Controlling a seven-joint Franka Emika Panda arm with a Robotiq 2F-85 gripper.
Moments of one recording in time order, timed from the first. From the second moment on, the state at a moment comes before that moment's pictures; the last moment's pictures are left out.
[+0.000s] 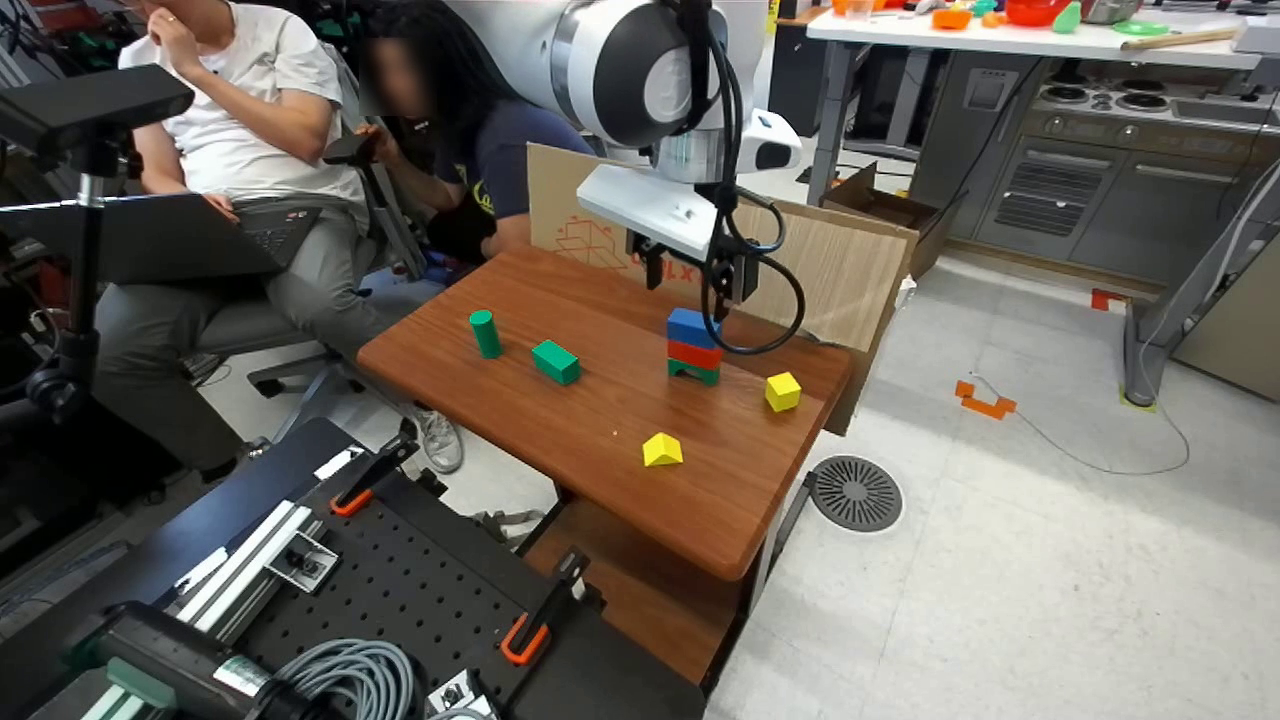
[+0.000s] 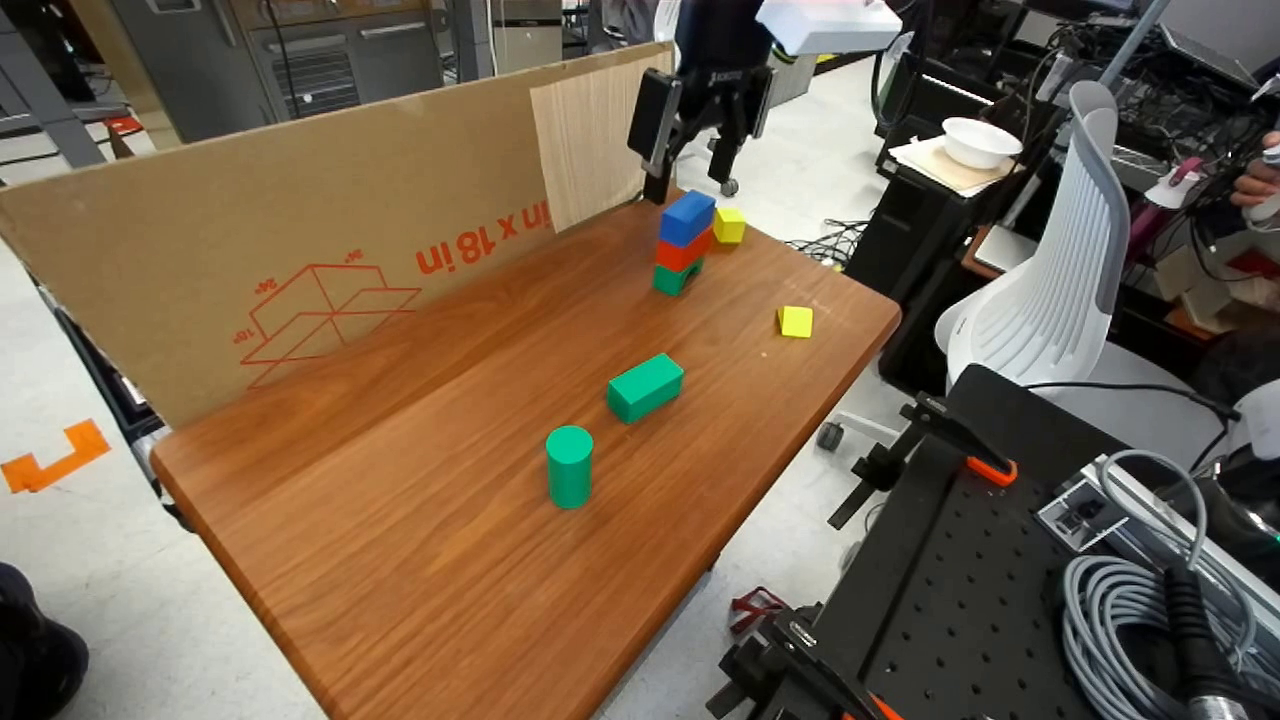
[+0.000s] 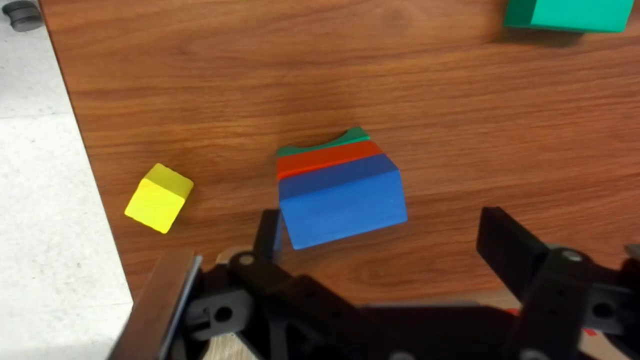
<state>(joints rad) -0.09 0.48 -0.04 -1.88 0.11 2.37 -0.18</state>
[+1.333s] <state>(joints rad) -0.08 0.62 -0.04 -1.72 -0.05 2.29 -0.15</state>
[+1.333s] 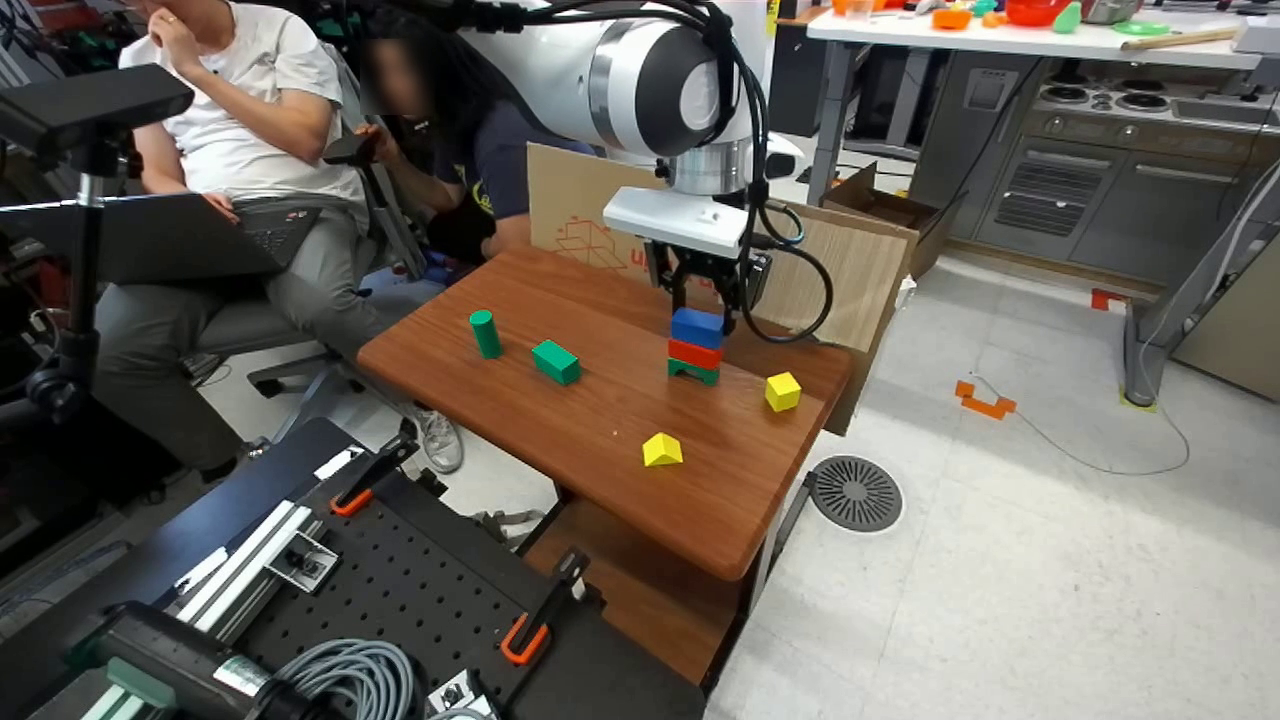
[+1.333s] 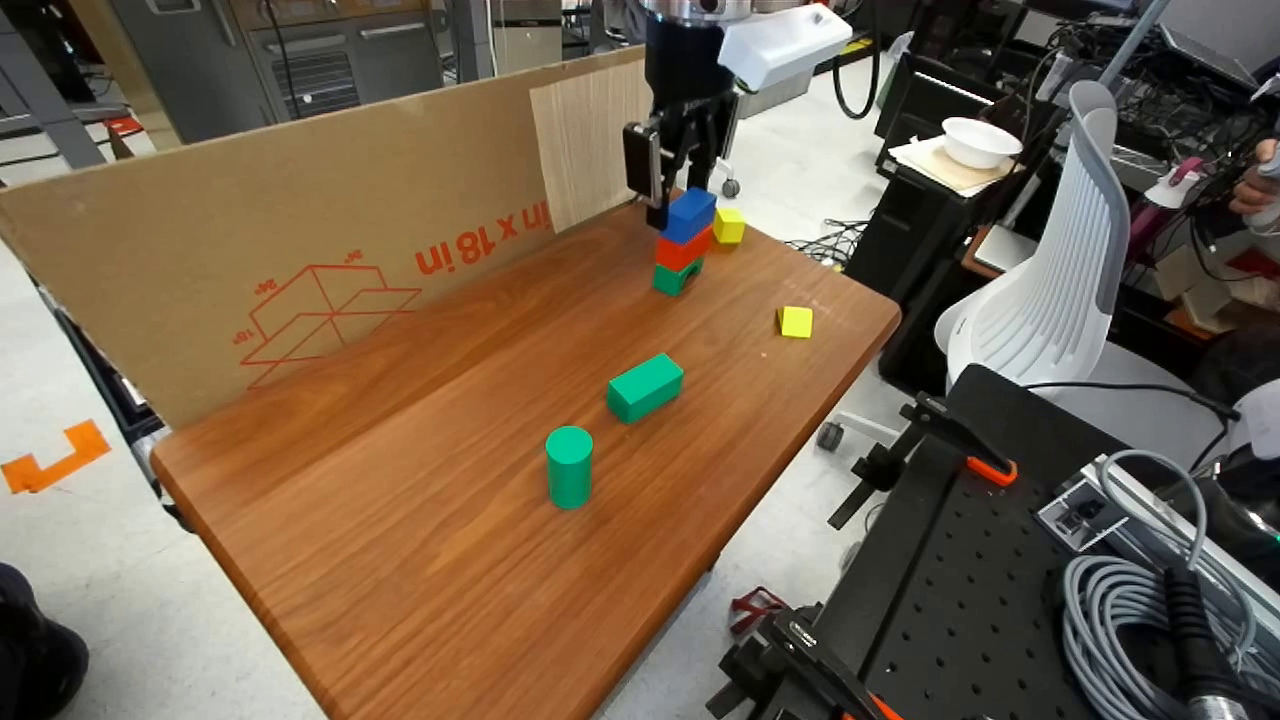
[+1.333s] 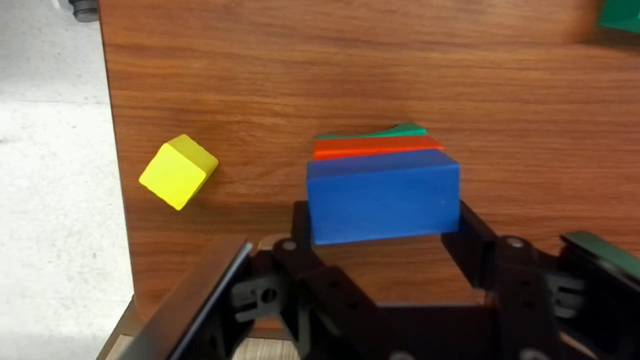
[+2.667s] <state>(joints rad) -0.01 0.39 0.04 -2.05 0.01 2.34 -0.05</state>
